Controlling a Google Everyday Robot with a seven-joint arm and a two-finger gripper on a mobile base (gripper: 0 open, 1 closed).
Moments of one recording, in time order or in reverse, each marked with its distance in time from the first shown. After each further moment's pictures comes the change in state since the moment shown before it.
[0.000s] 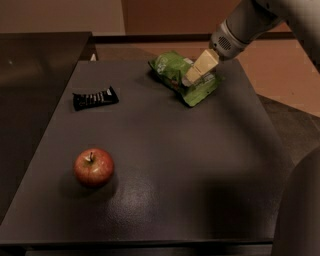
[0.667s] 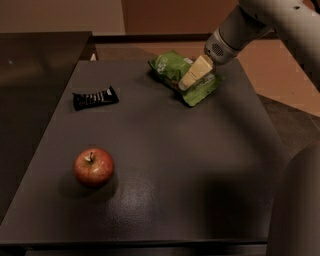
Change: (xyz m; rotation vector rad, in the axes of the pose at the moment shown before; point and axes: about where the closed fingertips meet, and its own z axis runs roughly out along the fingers) arm -0.001 -0.010 0.027 0.031 0.014 0.004
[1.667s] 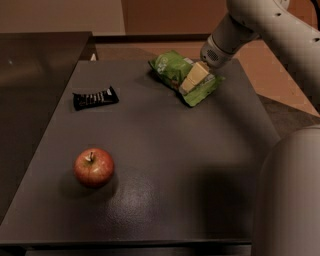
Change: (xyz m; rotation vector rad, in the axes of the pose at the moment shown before) arm 0.005 -0.015 0.026 0.021 0.059 -0.046
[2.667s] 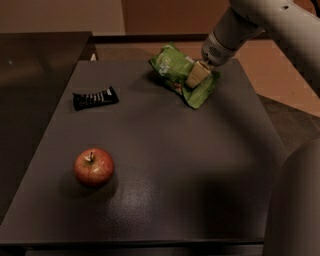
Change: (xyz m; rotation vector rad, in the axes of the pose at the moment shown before) arm -0.003 0.014 -0.022 0.021 0.003 -0.062
